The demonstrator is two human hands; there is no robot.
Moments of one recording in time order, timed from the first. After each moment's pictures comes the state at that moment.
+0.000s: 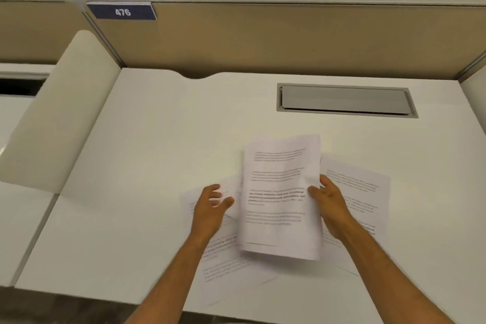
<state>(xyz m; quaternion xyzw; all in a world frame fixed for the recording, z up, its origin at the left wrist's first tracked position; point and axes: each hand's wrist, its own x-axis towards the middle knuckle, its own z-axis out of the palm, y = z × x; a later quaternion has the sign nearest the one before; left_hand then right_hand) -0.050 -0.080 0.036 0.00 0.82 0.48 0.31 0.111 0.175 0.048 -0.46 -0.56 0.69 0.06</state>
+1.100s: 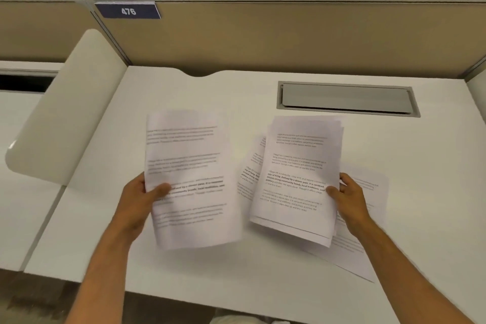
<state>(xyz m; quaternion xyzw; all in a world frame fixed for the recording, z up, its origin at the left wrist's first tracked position) -0.107 -0.181 0.120 0.01 0.75 0.60 0.26 0.146 0.221 0.037 -0.46 -0.58 0.66 0.11</state>
